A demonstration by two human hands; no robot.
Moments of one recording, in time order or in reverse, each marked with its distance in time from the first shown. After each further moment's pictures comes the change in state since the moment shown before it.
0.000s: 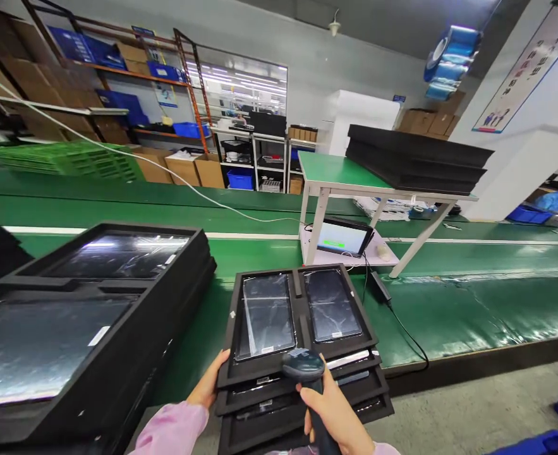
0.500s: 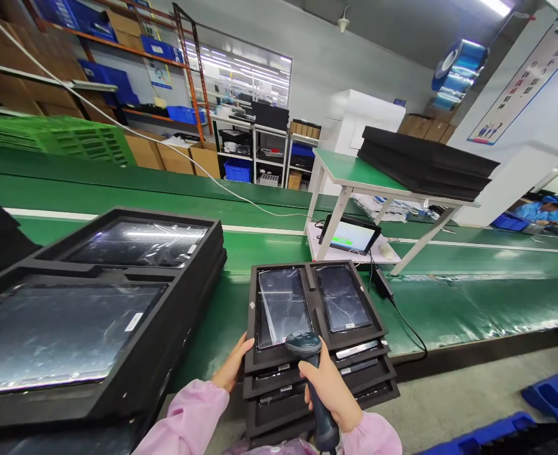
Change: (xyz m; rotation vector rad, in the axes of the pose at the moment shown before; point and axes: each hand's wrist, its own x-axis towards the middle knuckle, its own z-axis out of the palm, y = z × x) left_hand 0.024 -0.002 -0.019 0.149 -0.114 0.069; right_hand 0.013 -0.021 0.072 -0.184 0.162 0.003
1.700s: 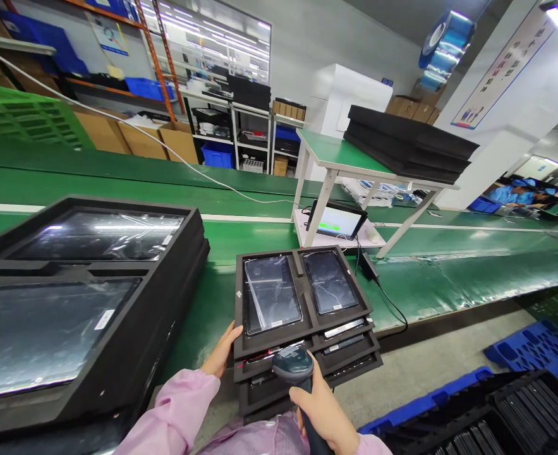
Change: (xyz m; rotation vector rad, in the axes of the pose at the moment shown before) left_hand -0.005 0.007 0.001 0.044 -0.038 -0.005; right_hand -0.049 0.040 0.001 0.052 -0.045 0.128
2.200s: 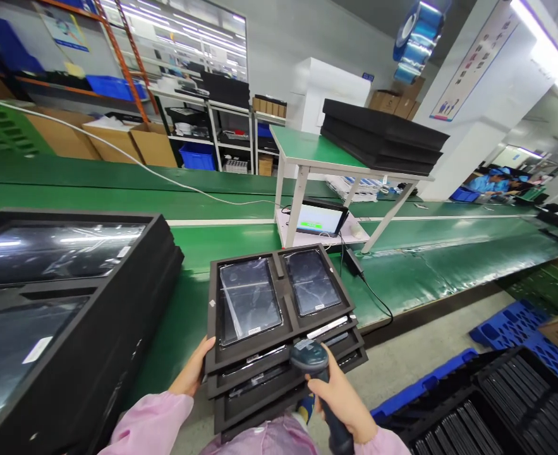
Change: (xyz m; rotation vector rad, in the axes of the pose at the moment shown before) left_hand 0.000 -0.004 -0.001 0.013 0.095 -0.036; right_hand -0.006 -0.001 -0.073 0.042 0.103 -0.057
